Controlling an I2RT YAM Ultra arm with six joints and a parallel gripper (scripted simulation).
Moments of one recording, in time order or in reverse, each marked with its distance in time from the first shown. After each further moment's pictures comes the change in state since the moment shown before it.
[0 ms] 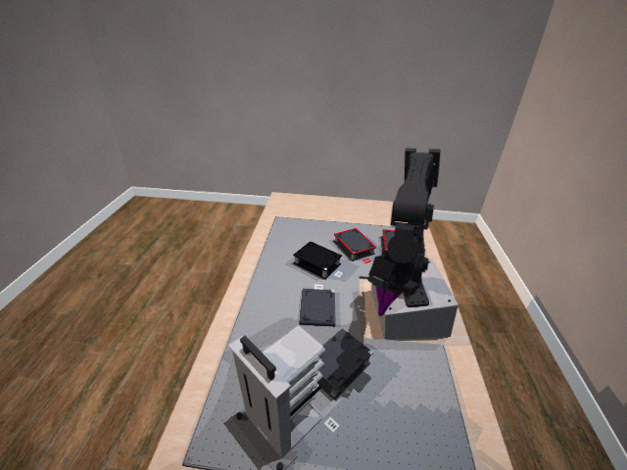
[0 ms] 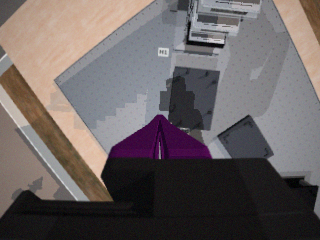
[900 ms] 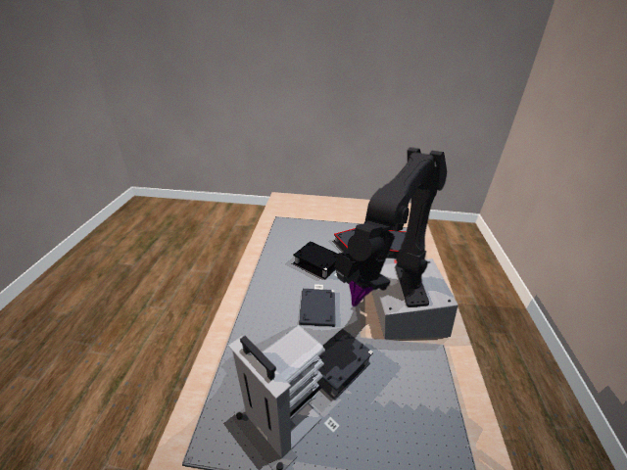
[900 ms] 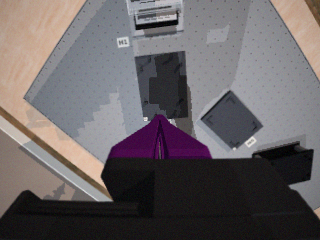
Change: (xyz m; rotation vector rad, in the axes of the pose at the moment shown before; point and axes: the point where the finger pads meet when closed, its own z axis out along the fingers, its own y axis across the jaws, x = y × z) arm 0.009 -0.073 0.014 0.102 0.112 0.184
